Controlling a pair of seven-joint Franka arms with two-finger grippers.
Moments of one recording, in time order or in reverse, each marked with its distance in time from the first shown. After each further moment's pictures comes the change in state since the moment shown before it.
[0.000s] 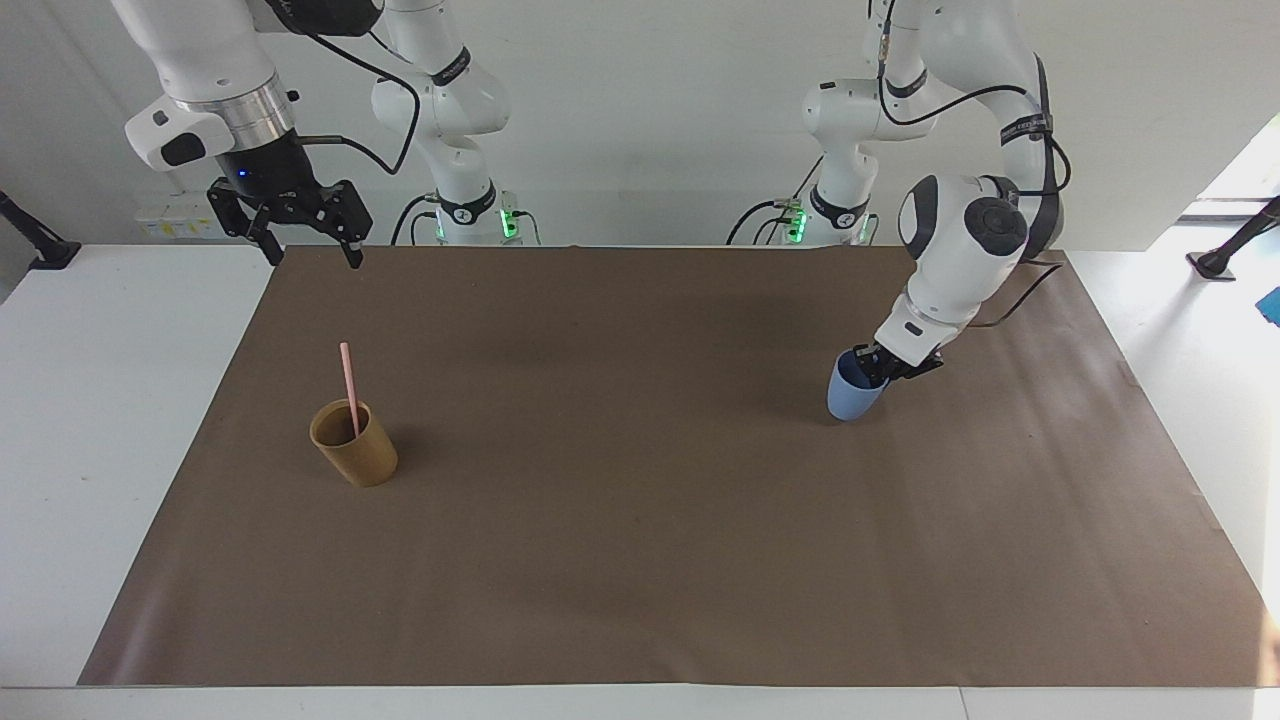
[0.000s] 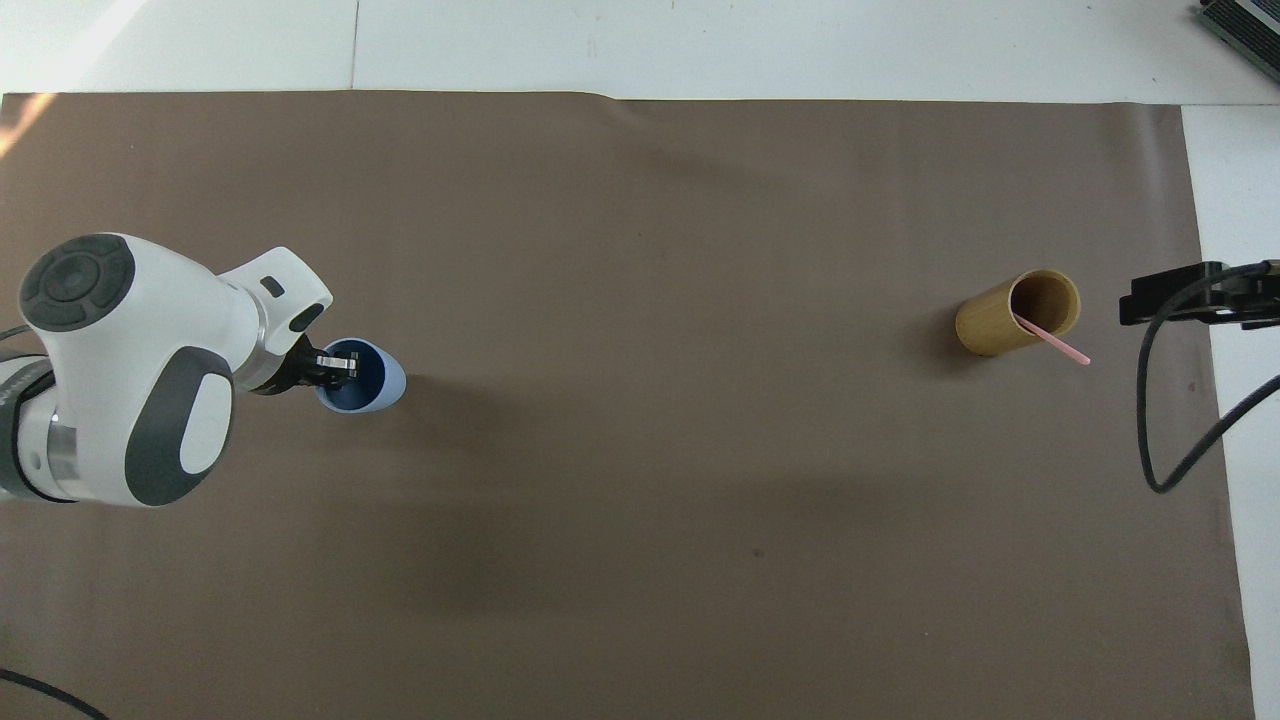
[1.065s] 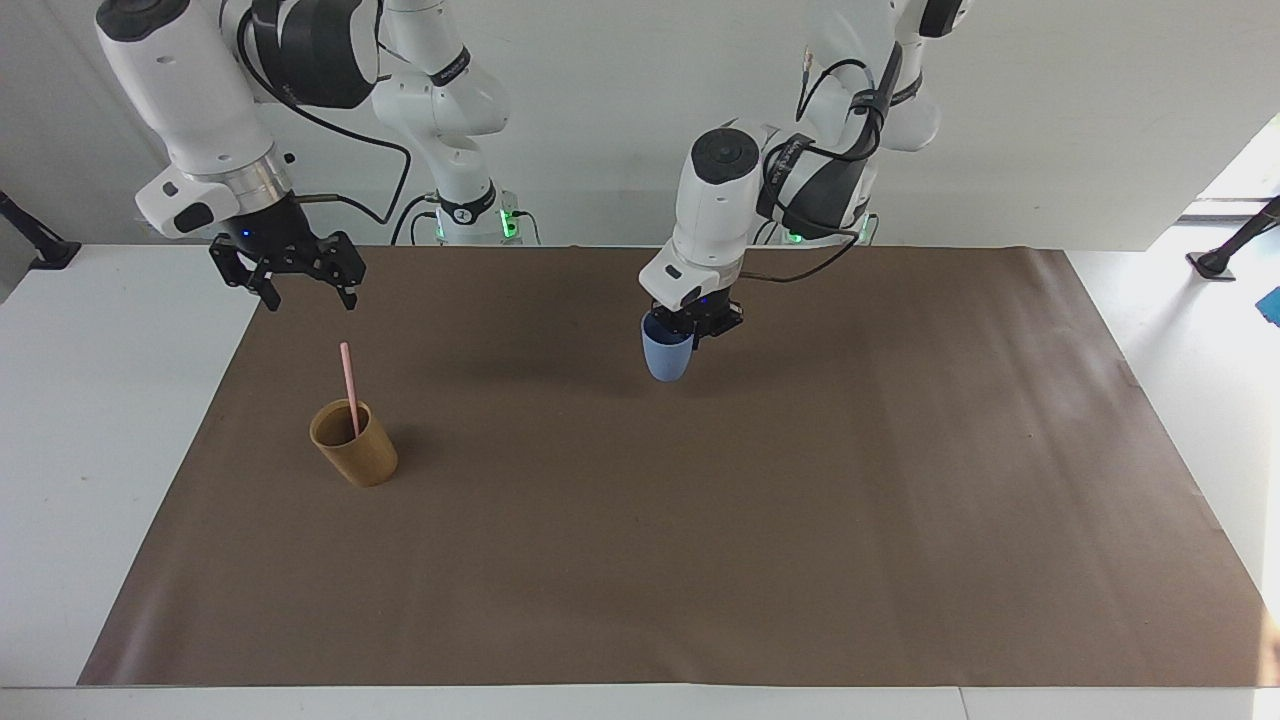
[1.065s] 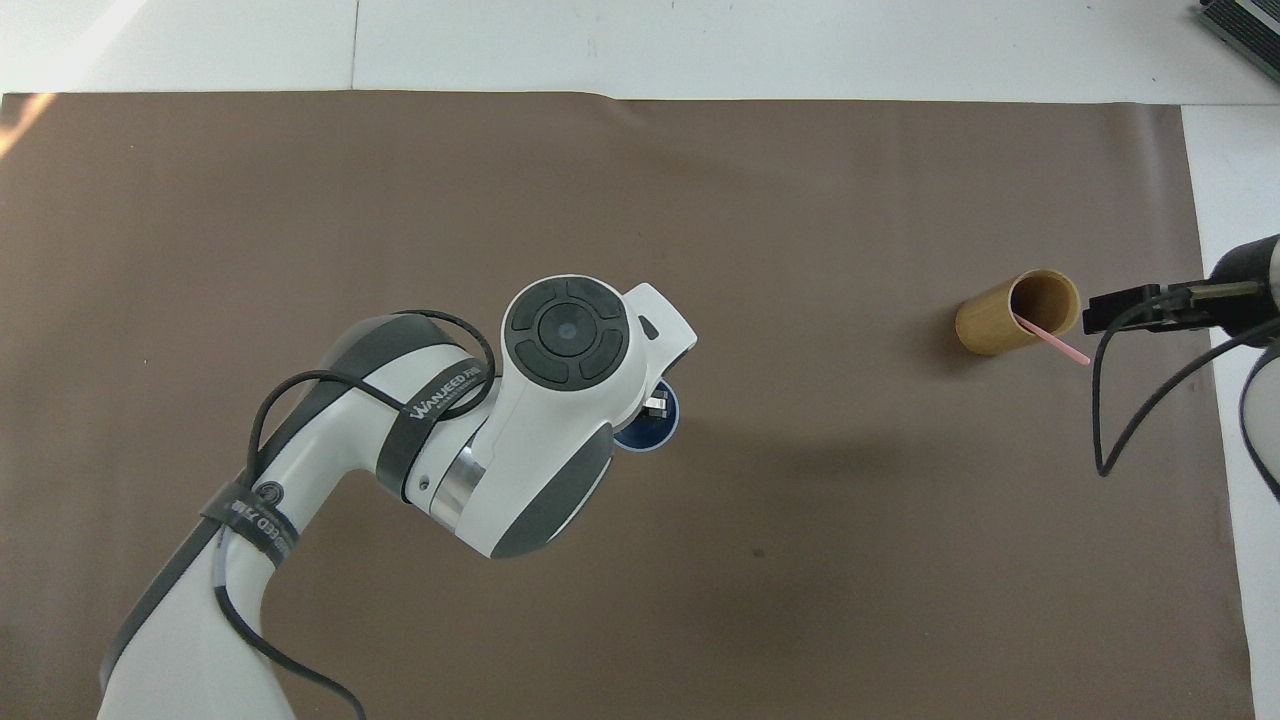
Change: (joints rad) left arm -0.506 0.206 -0.006 0.316 0.021 -0.095 -0.459; right arm -0.040 0.005 -0.003 -0.230 -0.001 0.232 -0.120
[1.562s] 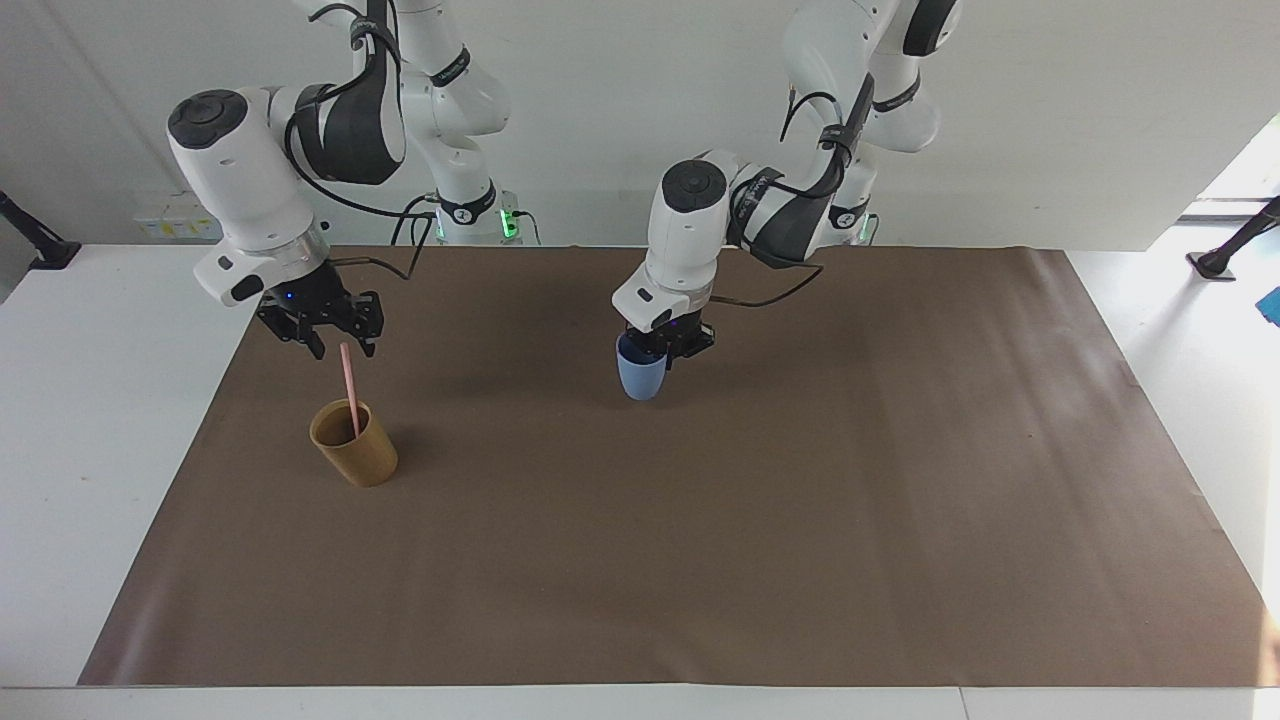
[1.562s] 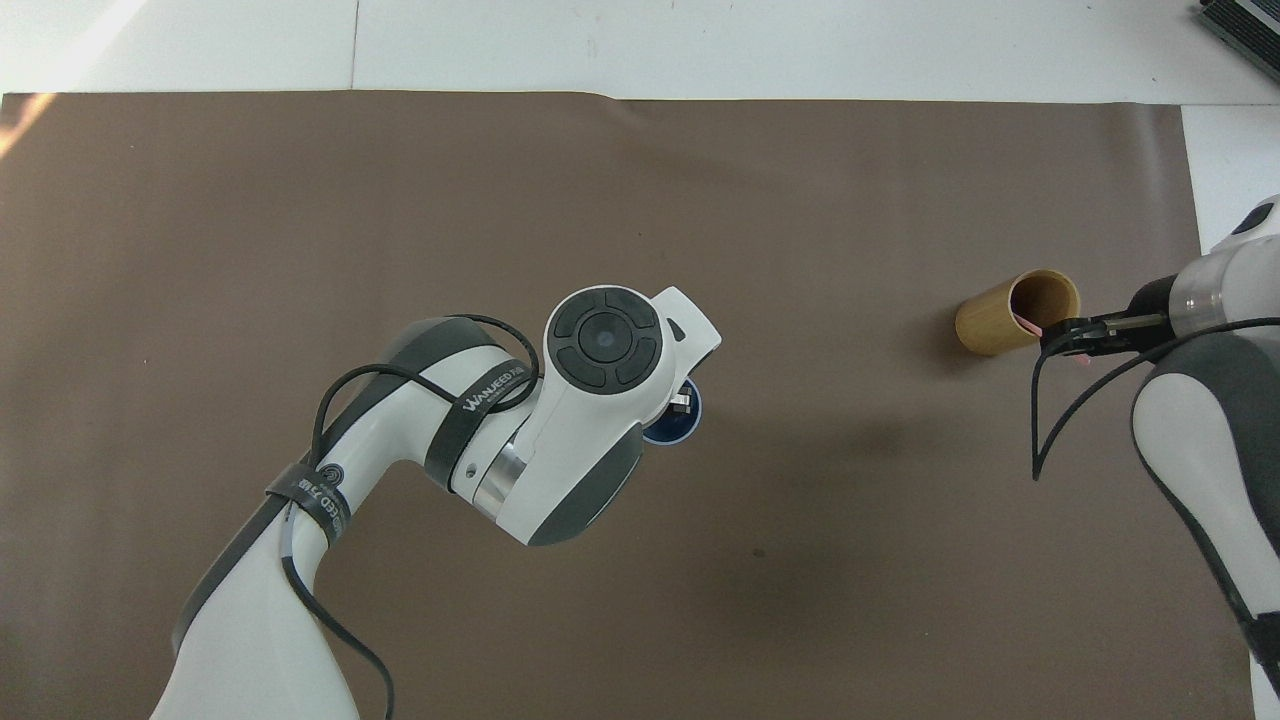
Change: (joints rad) left arm -0.023 0.067 0.005 0.014 0.000 0.073 -0.015; right arm 0.000 0.011 0.000 -0.173 -0.001 0.152 -0.019
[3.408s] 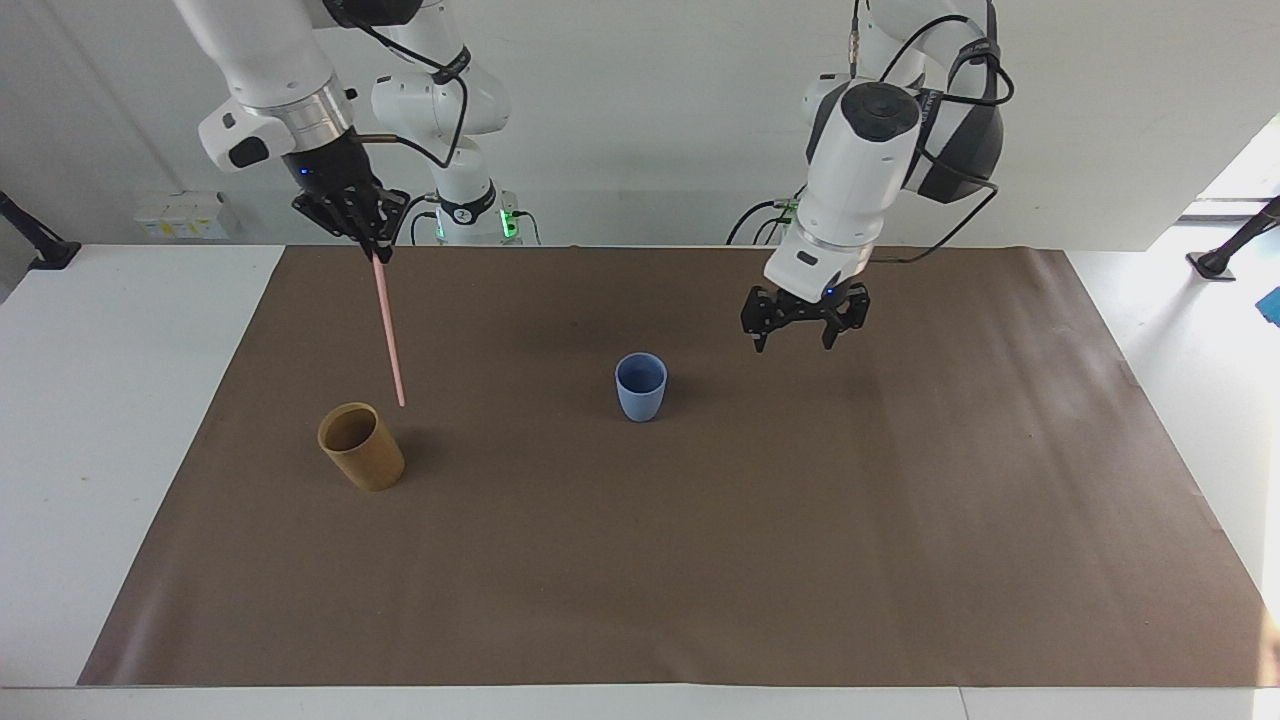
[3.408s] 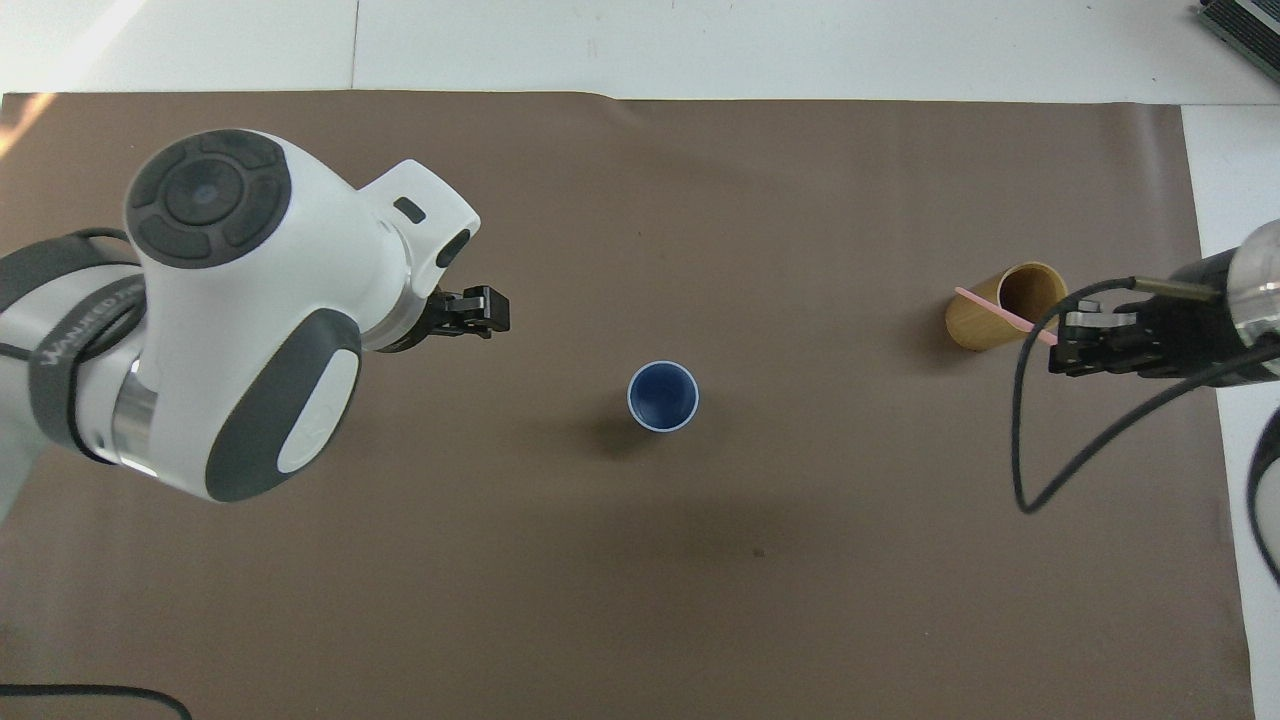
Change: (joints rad) left arm 0.268 -0.219 0.043 0.024 0.018 -0.225 0.167; right arm 0.066 -0.038 0.139 0.367 0.090 -0.441 0.493
